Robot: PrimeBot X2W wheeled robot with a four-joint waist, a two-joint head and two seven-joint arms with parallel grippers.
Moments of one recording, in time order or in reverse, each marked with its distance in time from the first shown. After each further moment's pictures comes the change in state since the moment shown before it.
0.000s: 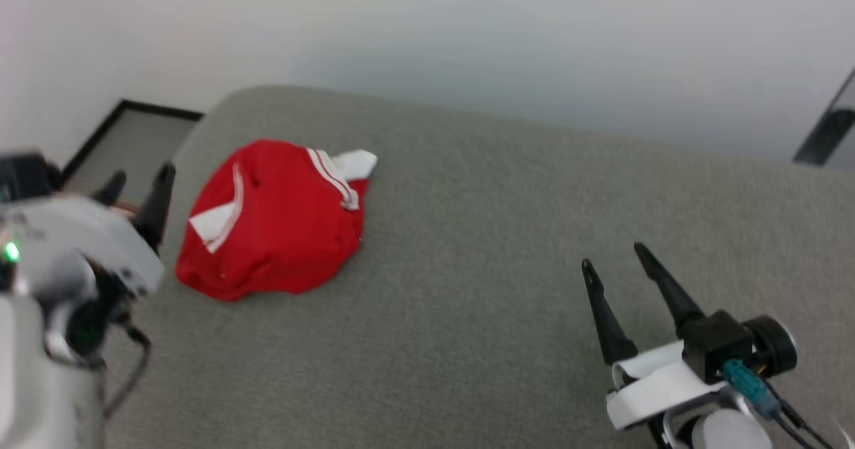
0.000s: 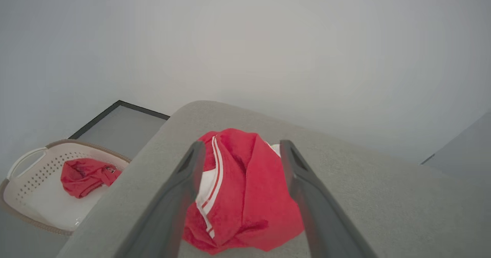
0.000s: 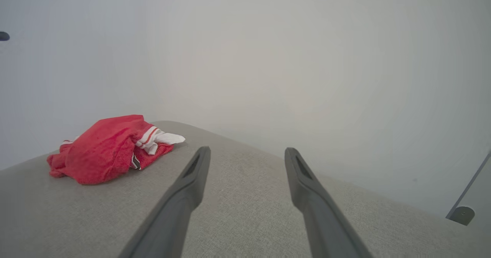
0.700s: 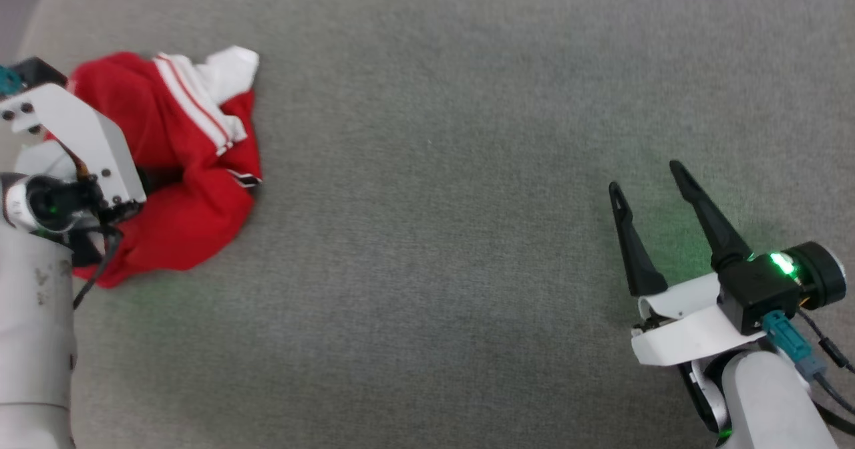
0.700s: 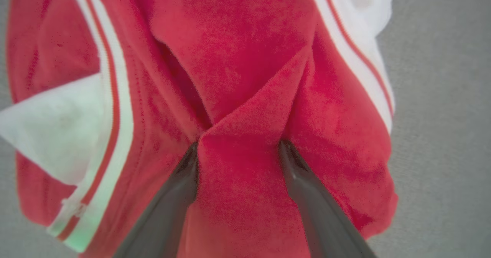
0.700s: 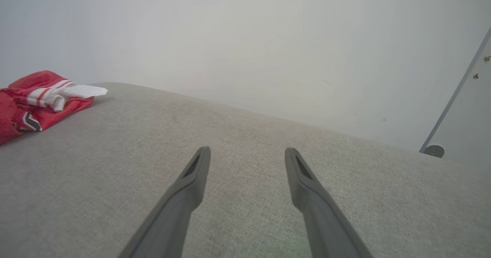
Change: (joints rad) left arm -0.454 0.092 -0.113 0.506 -0.086 0.058 0.555; right arm -0.123 -0.044 -0.022 -0.095 -0.044 0.000 0.000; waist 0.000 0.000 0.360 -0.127
